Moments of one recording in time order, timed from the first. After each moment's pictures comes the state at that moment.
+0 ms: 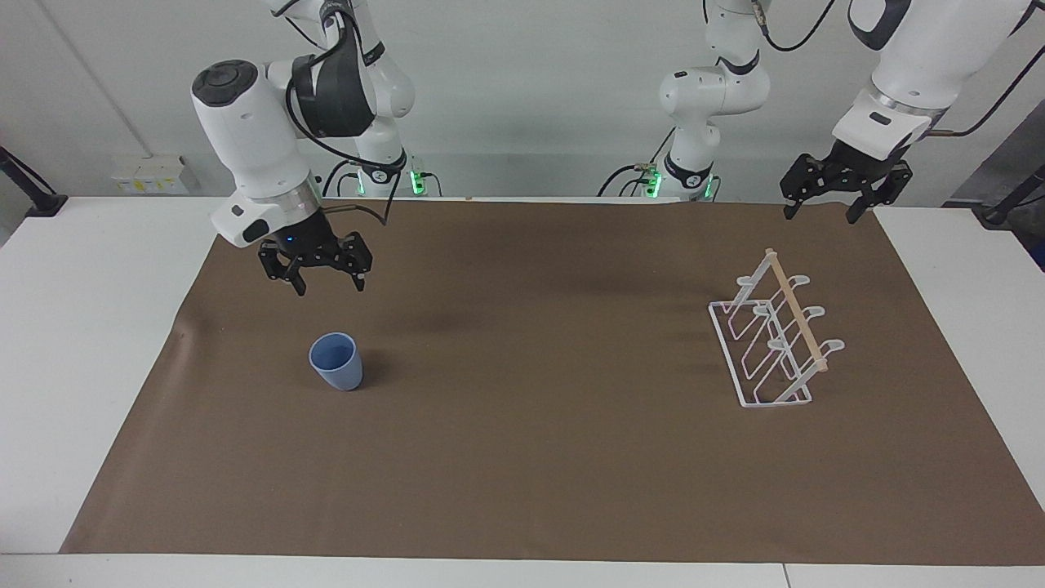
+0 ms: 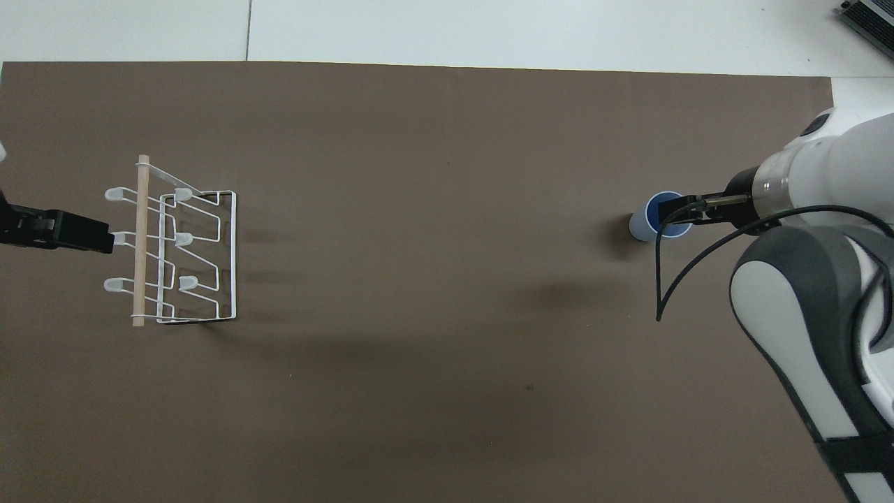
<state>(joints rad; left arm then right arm) 0.06 -0.07 -0.14 -1.62 -0.02 1.55 0.06 -0.45 0.04 0.54 -1.88 0.04 2.02 0.00</state>
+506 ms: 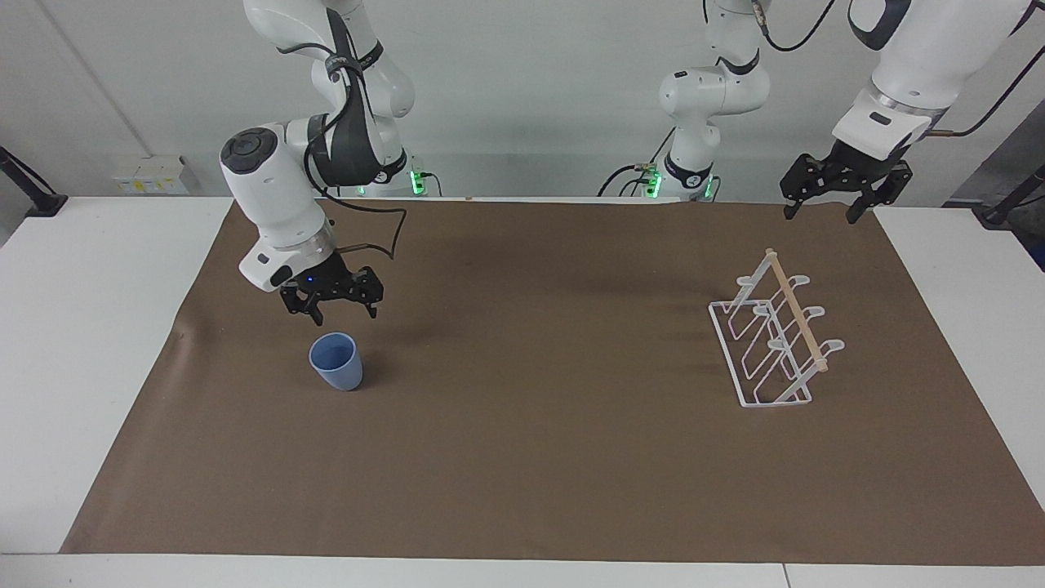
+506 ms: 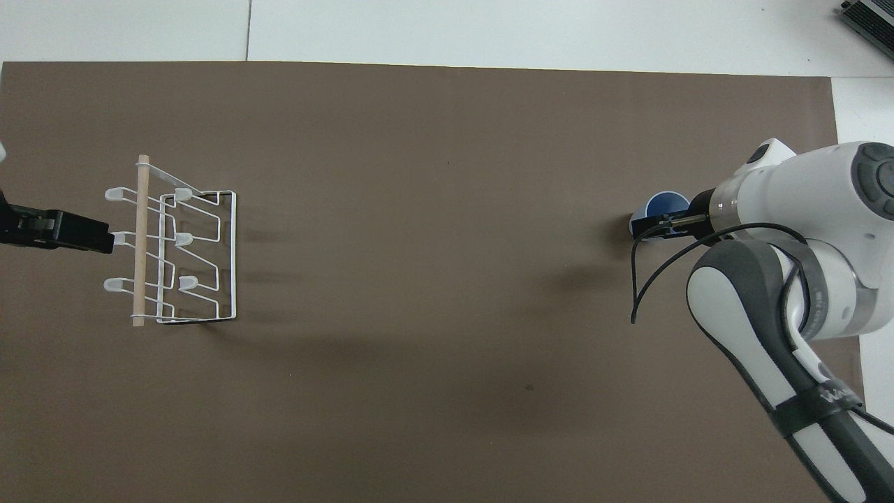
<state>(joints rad) 0.06 -0.07 -0.14 -1.62 -0.02 1.55 0.06 -0.45 0.11 0.53 -2.01 0.04 2.20 -0.04</state>
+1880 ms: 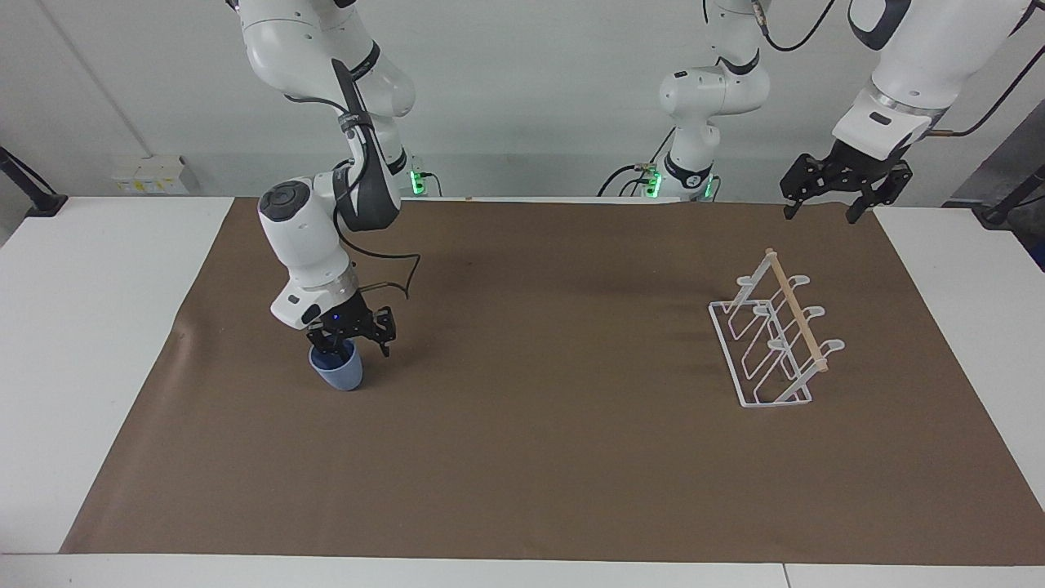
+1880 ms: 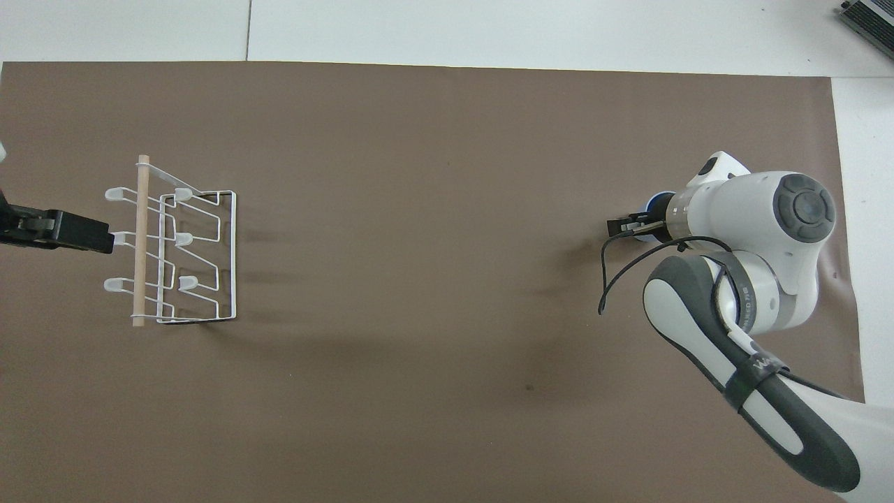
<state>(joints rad) 0.06 -0.07 -0.14 -1.62 -0.02 1.55 0.06 -0.42 0.24 0.53 -2.07 -0.05 2.46 -0.05</state>
